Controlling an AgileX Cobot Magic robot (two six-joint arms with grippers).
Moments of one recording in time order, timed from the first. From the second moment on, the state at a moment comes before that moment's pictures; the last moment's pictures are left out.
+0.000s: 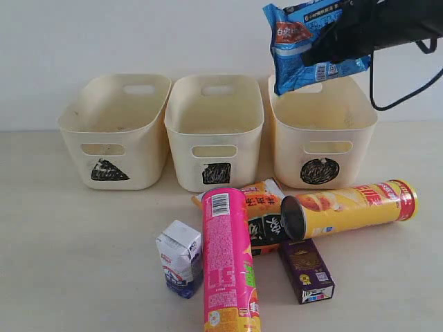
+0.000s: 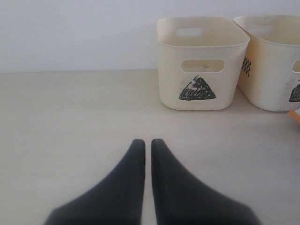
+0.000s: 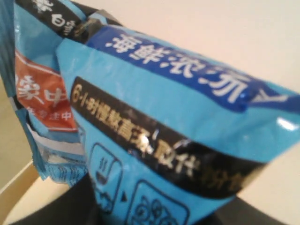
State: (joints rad) left arm -0.01 0.00 0.00 0.02 0.29 -0.01; right arm 0.21 1.83 -1.49 0.48 0.20 -0.83
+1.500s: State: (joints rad) left arm -0.01 0.00 0.00 0.02 0.29 -0.01; right arm 0.21 1.86 -1.59 0.44 0.51 -0.83
